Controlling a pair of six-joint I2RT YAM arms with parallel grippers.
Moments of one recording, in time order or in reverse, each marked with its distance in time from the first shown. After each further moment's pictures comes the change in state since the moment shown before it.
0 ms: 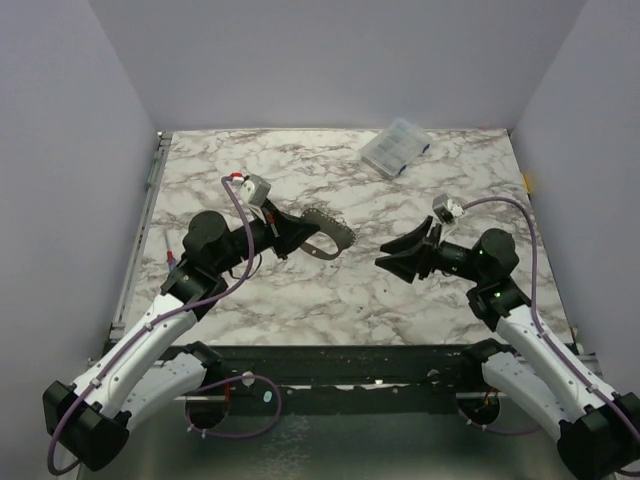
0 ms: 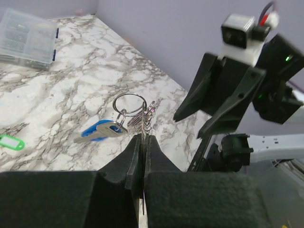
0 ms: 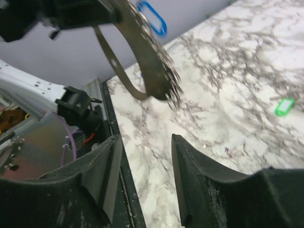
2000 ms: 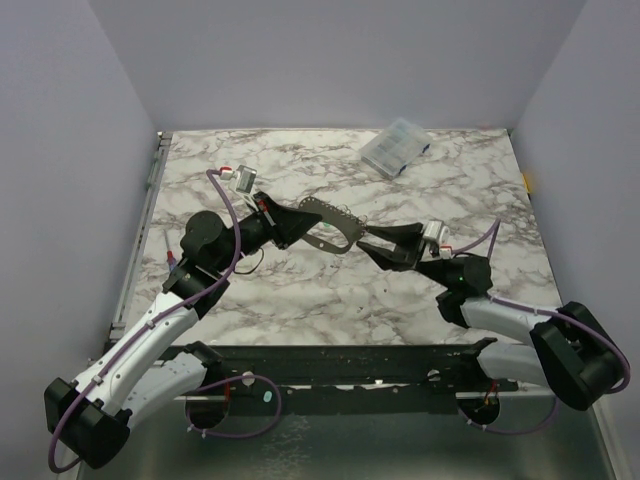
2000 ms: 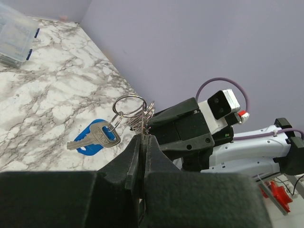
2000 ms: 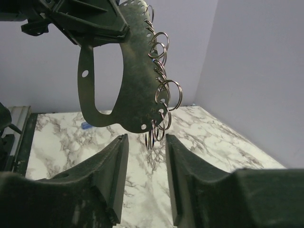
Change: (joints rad) left arm 0.001 0.016 0.011 0.100 -0.086 -0.317; right arm 0.186 0.443 -0.264 1.147 0.256 -0.311
